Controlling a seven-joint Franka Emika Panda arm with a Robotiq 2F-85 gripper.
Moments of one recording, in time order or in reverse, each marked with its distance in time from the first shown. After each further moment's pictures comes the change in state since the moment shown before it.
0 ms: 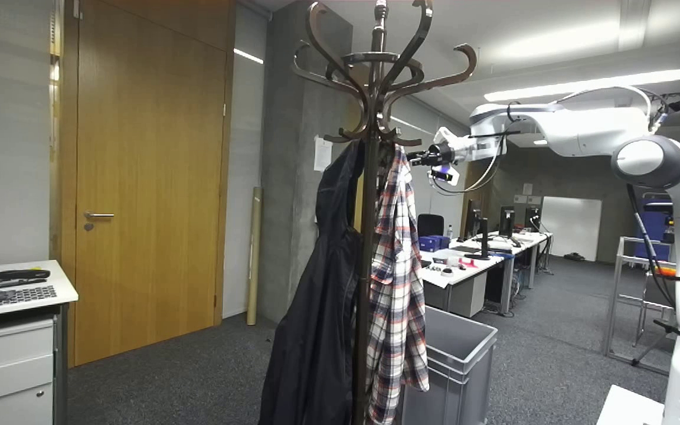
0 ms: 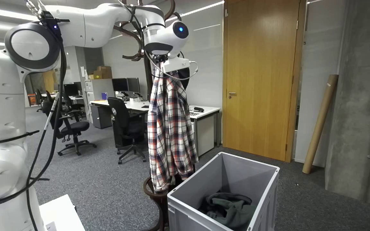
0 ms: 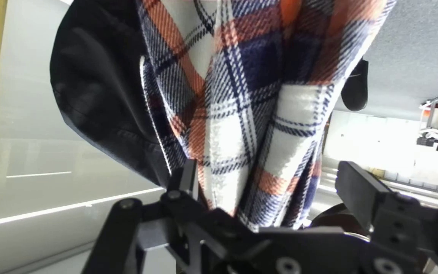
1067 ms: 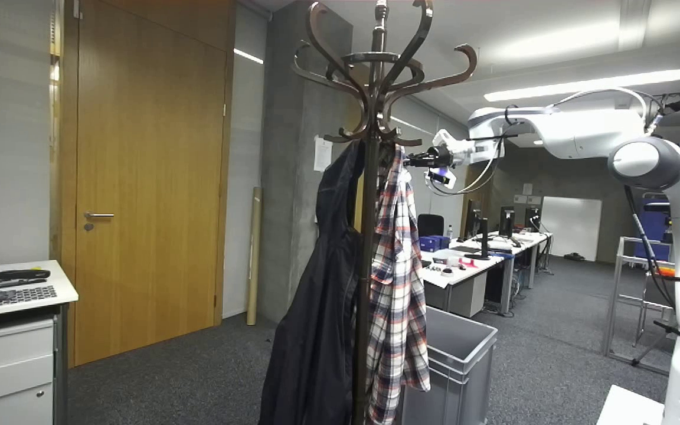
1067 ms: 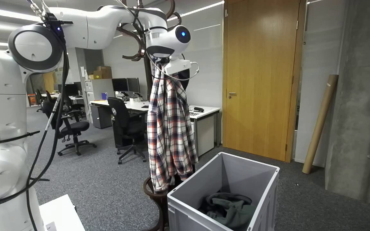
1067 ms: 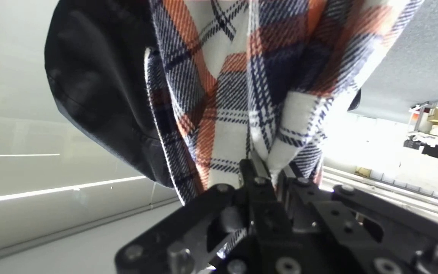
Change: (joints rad) arm -0.003 0.018 -0.002 0.001 0.041 -0.014 -0.091
